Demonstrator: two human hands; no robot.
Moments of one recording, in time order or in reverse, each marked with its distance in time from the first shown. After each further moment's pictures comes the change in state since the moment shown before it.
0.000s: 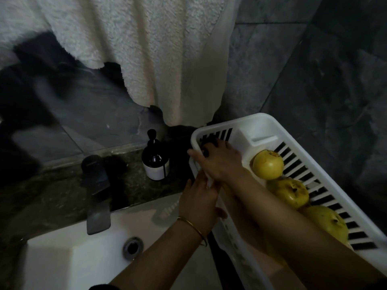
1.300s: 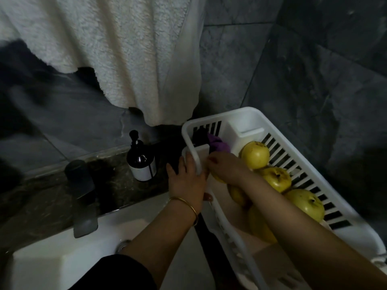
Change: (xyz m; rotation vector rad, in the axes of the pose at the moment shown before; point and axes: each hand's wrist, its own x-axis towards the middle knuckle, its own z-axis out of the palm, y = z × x) left_hand 0.020 0.013 -0.011 0.456 -0.223 -0.140; right_hand -0.038 0.045 -0.021 0.154 -0.159 0.000
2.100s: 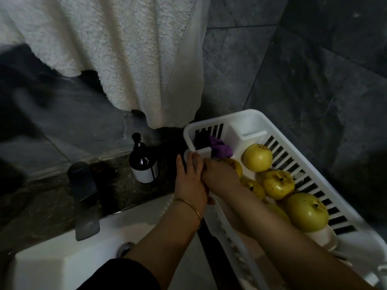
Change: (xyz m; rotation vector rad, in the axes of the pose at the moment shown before) left_hand 0.009 0.002 -0.004 0.256 0.025 0.017; right_hand 0.003 -0.022 0.029 -0.191 0.111 -0.017
